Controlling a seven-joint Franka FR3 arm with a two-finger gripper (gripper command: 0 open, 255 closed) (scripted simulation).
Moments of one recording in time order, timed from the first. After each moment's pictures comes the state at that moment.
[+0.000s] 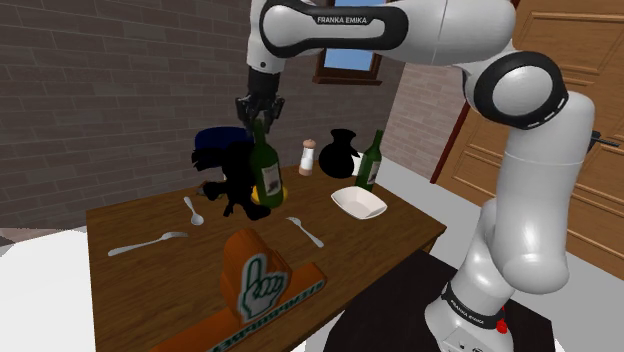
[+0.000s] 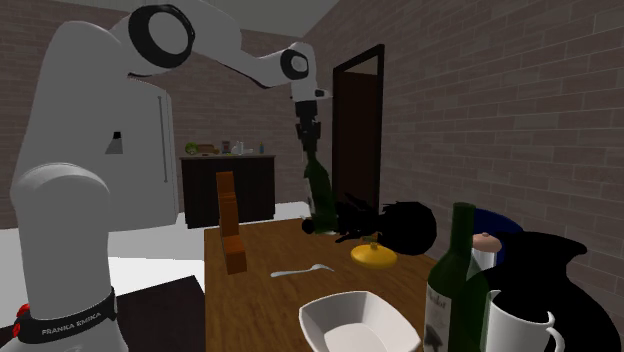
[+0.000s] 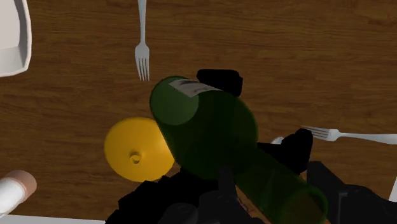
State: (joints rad) arm 0.27 0.25 0.00 -1.44 -0.03 1.78 0.37
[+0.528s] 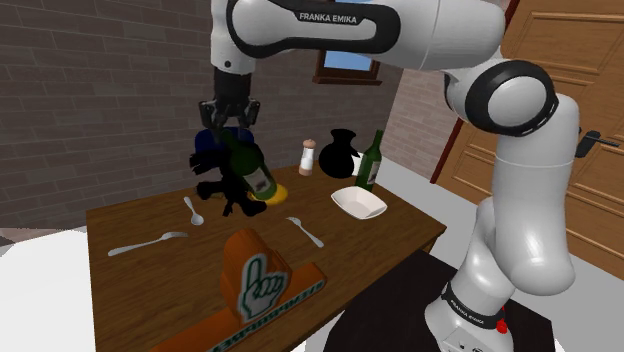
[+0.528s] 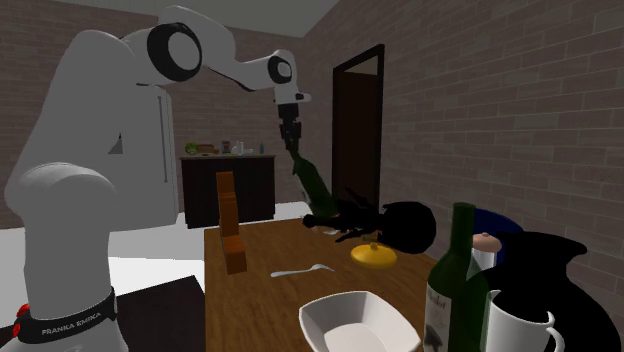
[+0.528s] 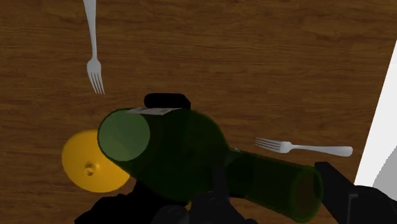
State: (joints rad) arm 0.38 0.34 0.05 -1.31 -0.06 1.74 0.54
